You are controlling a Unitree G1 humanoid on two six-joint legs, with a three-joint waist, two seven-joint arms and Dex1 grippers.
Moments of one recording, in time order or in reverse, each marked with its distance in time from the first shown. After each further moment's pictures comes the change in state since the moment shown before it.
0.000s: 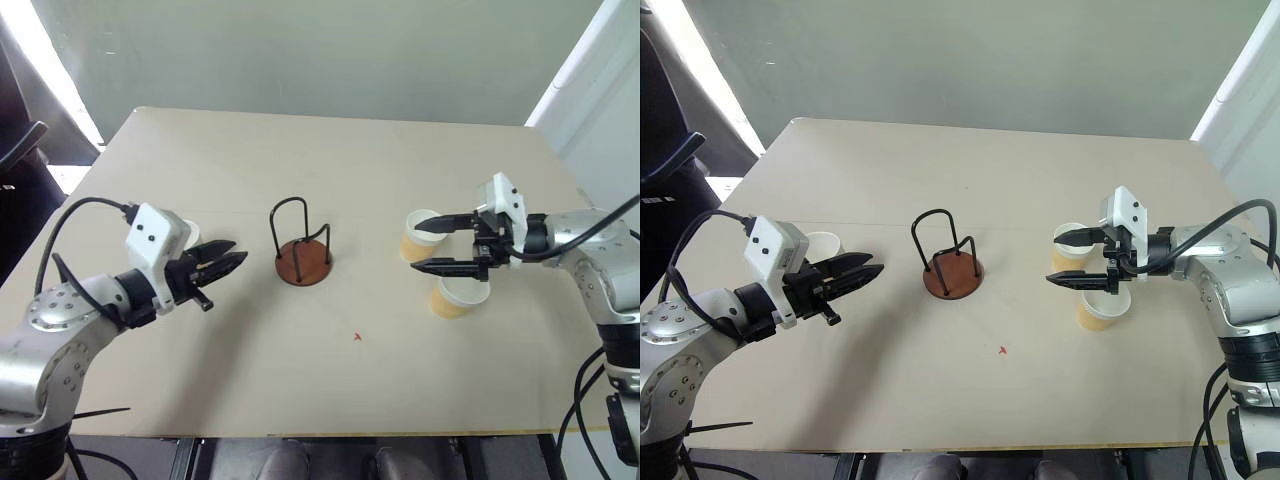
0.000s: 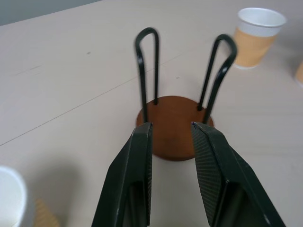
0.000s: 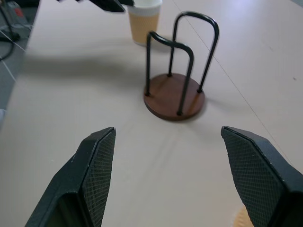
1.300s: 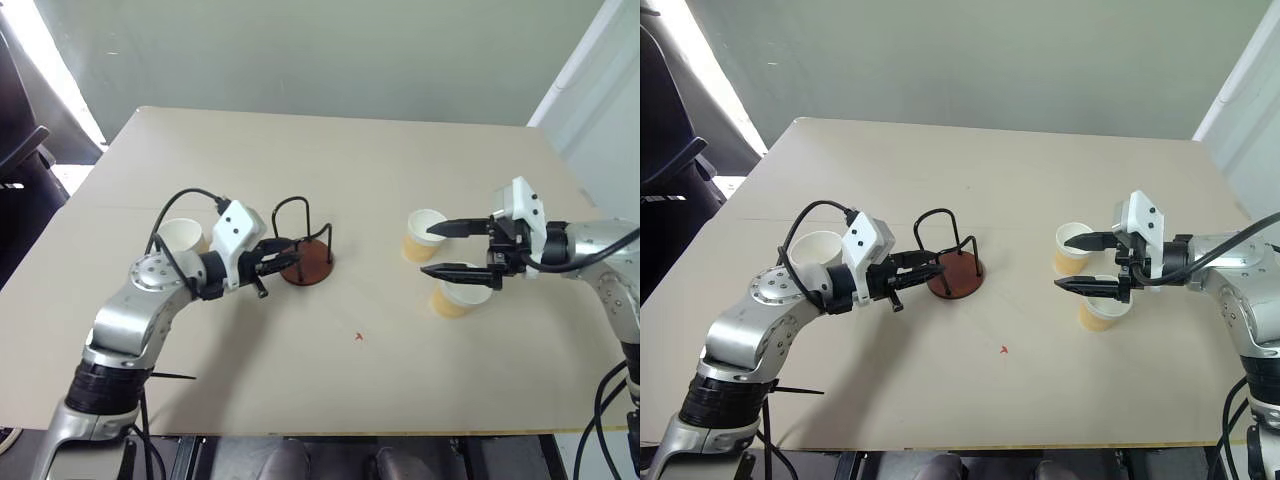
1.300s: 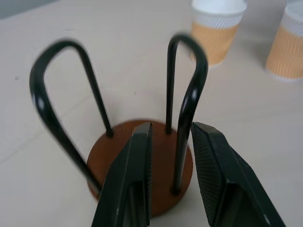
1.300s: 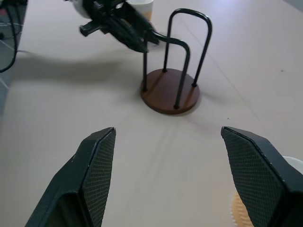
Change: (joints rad) left arm -0.290 -0.169 -0.362 0.275 0.274 -0.206 -0.112; right arm 0.129 -0.074 -0.093 -0.138 0.069 0.064 -0.057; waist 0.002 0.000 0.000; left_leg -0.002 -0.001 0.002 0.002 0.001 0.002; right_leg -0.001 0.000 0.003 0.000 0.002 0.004
